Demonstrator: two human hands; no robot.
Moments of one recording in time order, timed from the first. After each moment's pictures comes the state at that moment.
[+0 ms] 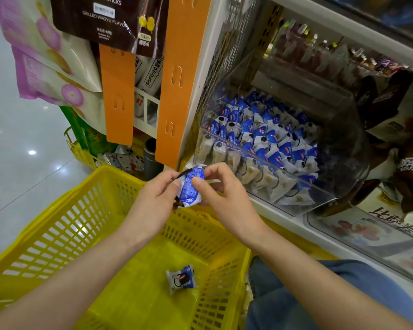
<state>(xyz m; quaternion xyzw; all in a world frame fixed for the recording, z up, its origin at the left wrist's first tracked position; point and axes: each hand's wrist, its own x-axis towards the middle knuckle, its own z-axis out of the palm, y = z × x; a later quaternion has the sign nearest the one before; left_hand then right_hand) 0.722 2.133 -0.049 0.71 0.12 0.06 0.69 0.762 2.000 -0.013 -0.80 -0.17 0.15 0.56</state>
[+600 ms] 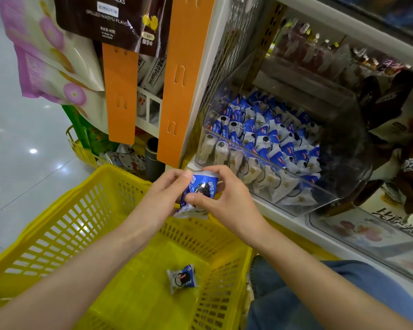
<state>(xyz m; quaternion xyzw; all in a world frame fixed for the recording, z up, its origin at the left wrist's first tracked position) 0.723 2.130 -0.043 0.64 0.14 -0.01 0.76 0.767 1.996 -0.021 -0.86 -0.20 0.10 0.45</state>
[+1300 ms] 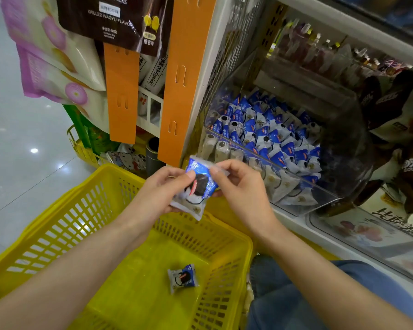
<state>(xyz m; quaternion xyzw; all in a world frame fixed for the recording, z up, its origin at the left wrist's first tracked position) 0.725 2.138 -0.040 0.61 0.16 -0.03 0.77 0.775 1.993 -0.013 -0.81 -0.16 0.07 0.56</state>
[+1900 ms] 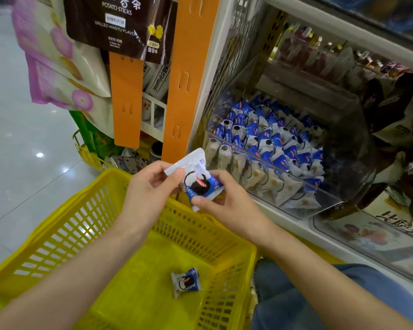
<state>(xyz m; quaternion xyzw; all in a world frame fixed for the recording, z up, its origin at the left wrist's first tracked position) 0.721 2.143 -0.037 0.65 0.14 0.15 0.73 0.769 1.994 -0.016 -0.85 -0.21 0.20 0.45</state>
